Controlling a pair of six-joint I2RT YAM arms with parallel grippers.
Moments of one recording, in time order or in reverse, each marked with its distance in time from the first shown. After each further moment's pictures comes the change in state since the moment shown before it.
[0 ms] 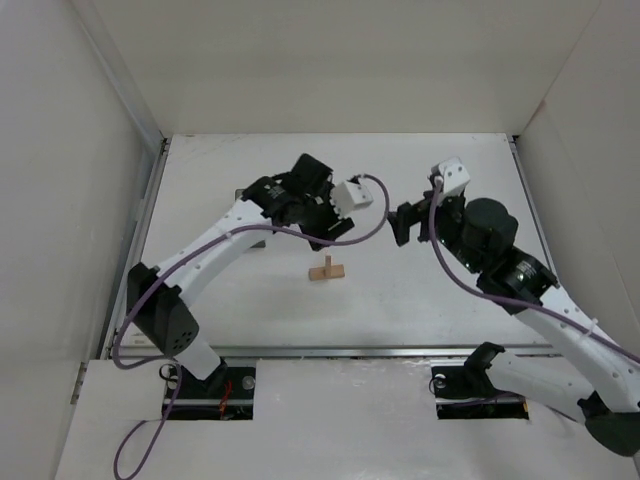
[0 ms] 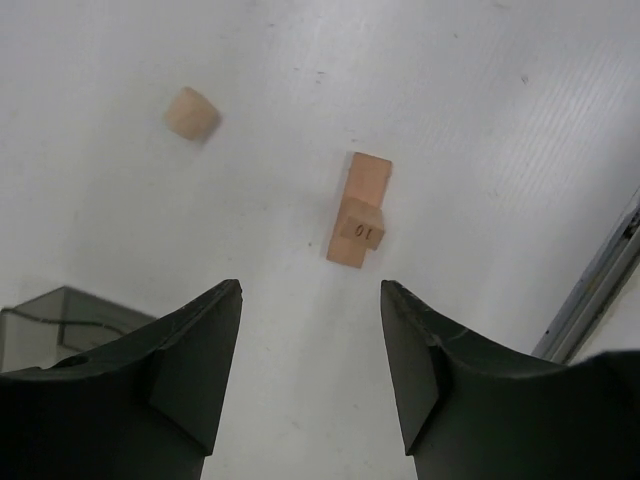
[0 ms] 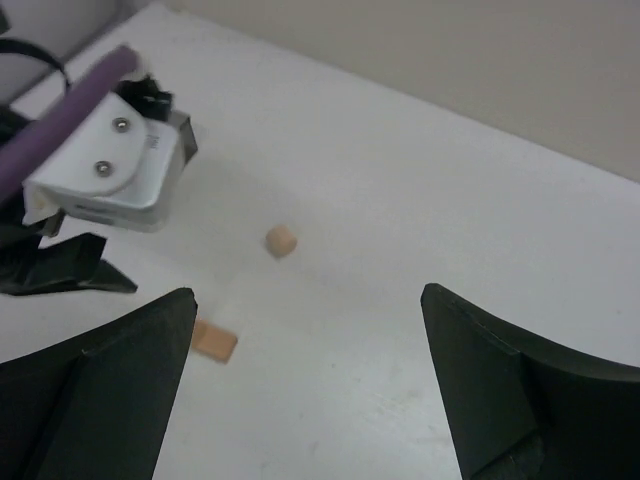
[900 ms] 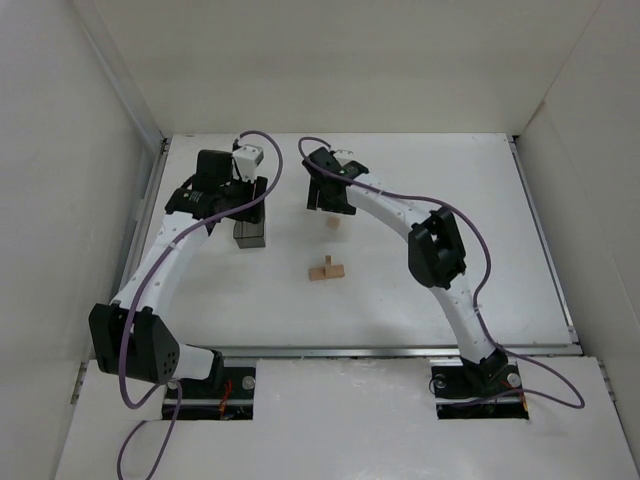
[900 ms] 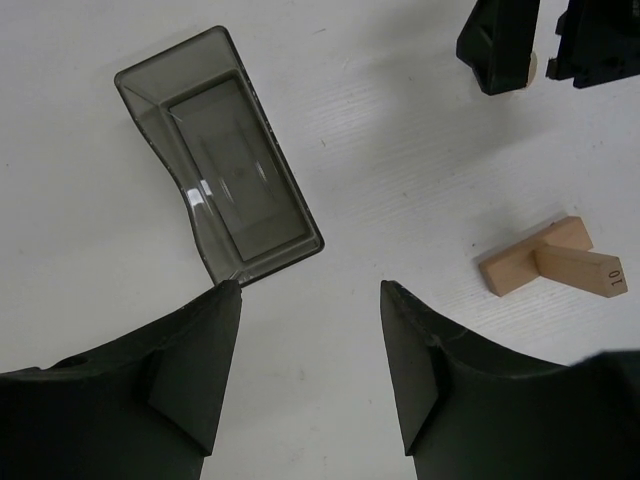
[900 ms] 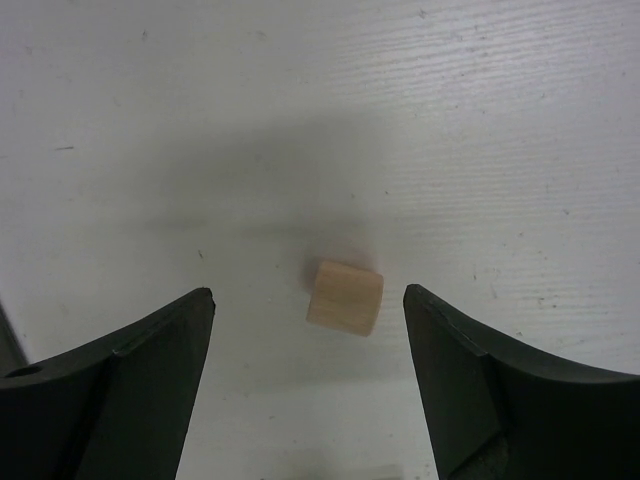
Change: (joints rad) left arm 0.531 -0.257 -0.294 0.238 -0.039 -0.391; right arm -0.005 1.525 1.199 -0.567 0.188 0.743
